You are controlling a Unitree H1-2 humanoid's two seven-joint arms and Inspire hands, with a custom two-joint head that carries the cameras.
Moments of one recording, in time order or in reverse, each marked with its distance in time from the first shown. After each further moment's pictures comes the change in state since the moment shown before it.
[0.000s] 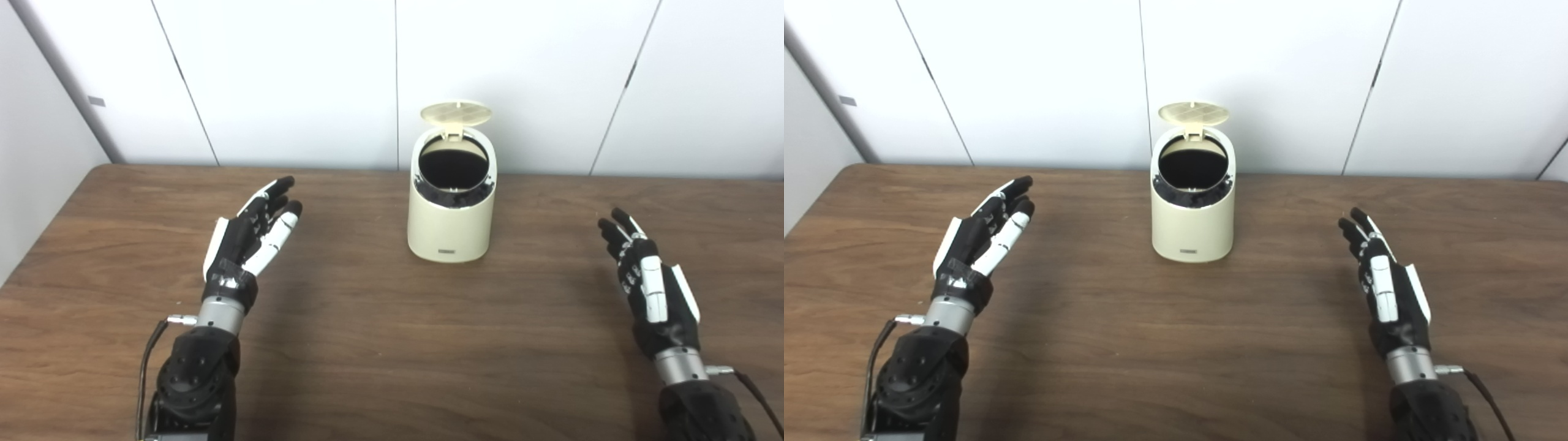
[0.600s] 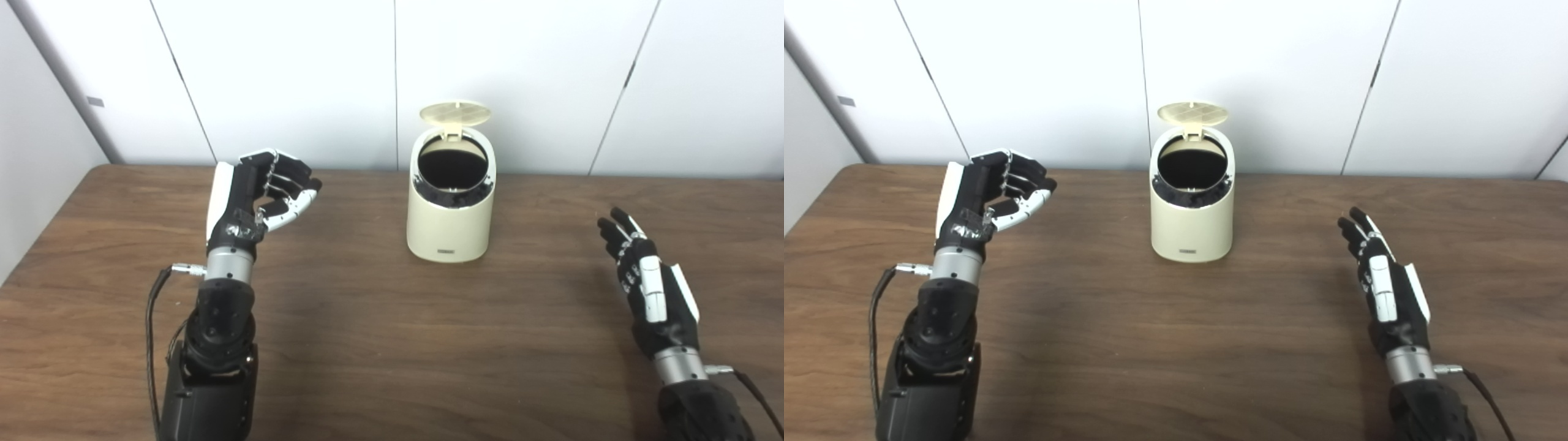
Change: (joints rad) left arm -0.139 0.004 -0.064 -0.054 0.391 0.086 0.059; right arm 0.000 0.001 0.001 0.004 -0.003 -0.011 0.001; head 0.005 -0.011
